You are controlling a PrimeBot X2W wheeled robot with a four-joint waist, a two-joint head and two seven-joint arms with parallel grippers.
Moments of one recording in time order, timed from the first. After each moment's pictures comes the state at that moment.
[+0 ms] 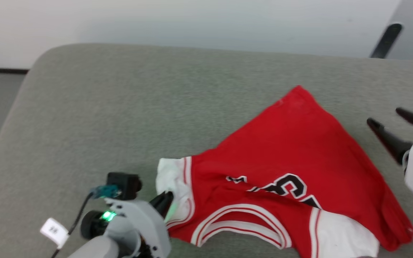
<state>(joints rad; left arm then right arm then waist) -0.35 0.58 -0.78 0.00 -1.00 0.27 0.11 -0.37 -0.49 0.07 -0.23 0.55 0.13 0.81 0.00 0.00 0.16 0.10</state>
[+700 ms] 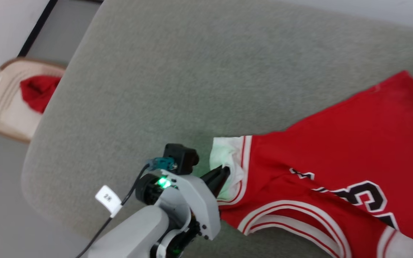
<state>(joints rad) -0.56 0.36 -0.88 0.15 -0.94 0.14 0.10 -0.86 -0.63 0.27 0.38 0.56 0.13 0.94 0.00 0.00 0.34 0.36</state>
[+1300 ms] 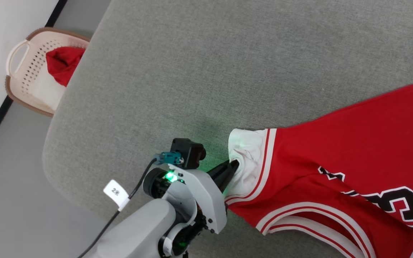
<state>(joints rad) -0.60 0.31 -0.89 0.24 -0.94 0.10 0.07 -1.06 -0.58 0.27 0.71 0.52 0.13 1.14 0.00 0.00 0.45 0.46</state>
